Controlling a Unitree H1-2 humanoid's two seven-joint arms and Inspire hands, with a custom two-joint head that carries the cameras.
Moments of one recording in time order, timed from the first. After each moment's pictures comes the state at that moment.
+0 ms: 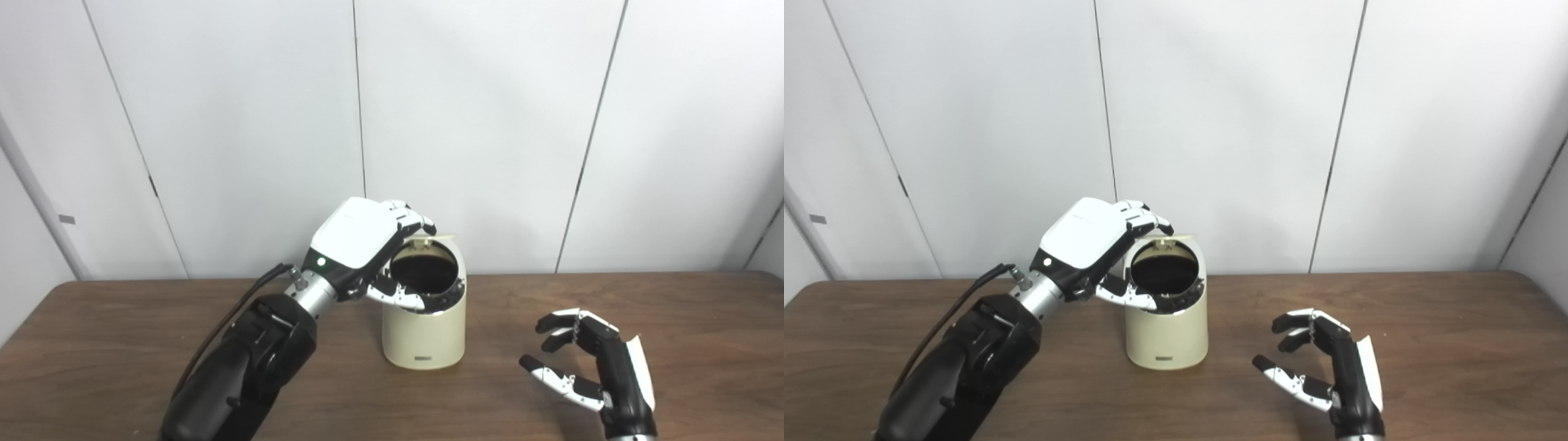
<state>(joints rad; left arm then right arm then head) -0.71 0.30 -0.40 -0.01 0.95 -0.06 -0.20 -0.15 -0.10 -0.07 0.08 -0.22 -0.40 -0.16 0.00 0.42</state>
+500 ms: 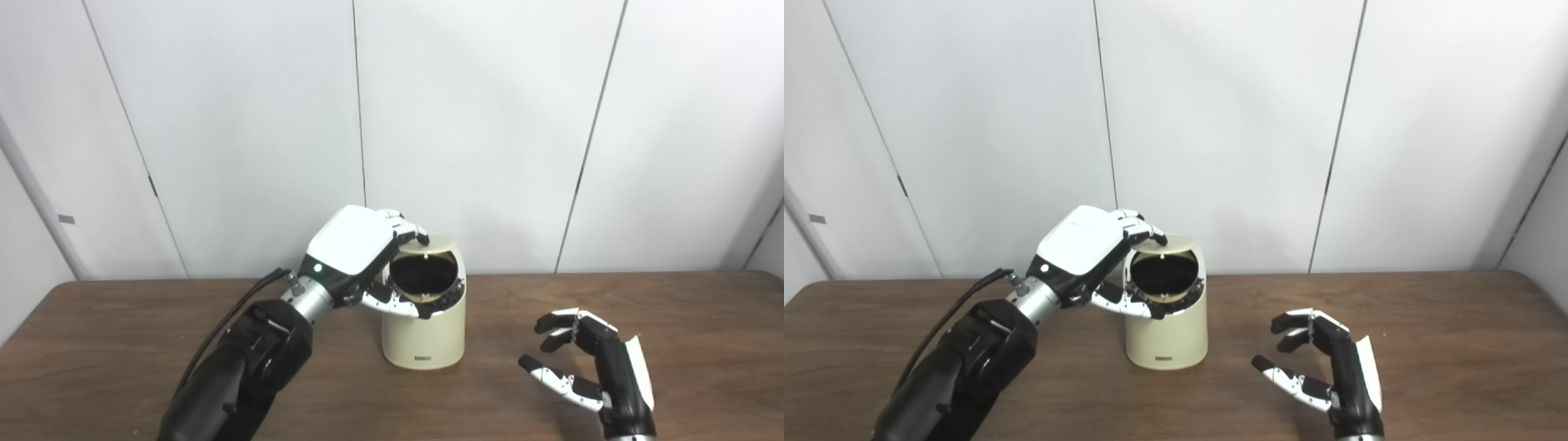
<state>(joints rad) -0.68 0.30 -0.39 -0.04 0.96 -0.06 -0.24 -0.15 -0.10 -0.07 0.08 -0.22 -0.40 -0.15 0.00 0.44</state>
